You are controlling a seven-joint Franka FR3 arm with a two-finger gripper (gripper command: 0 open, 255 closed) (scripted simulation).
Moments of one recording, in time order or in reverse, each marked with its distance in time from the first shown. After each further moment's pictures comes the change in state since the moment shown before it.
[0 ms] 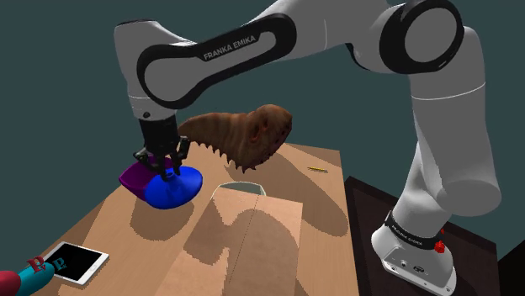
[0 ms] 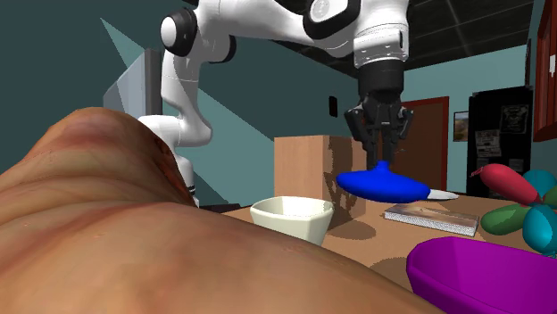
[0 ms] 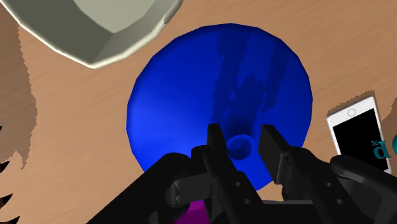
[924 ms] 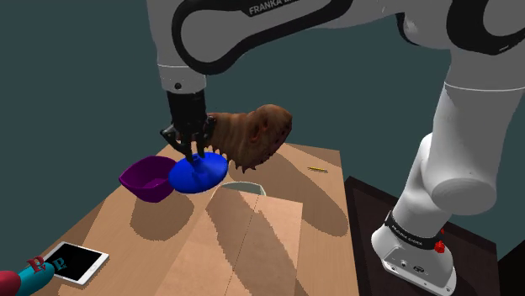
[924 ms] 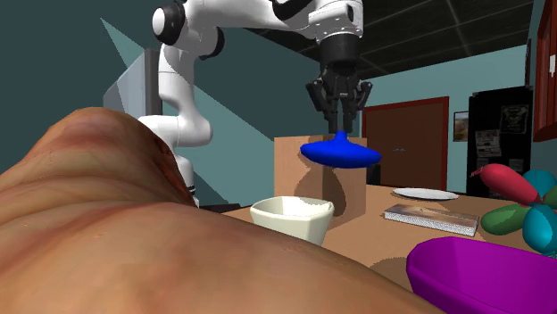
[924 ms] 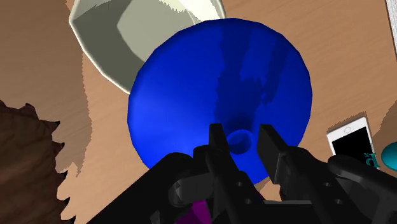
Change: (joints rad) arm -0.079 -0.286 0.019 -0.237 0.108 -0.033 -0.069
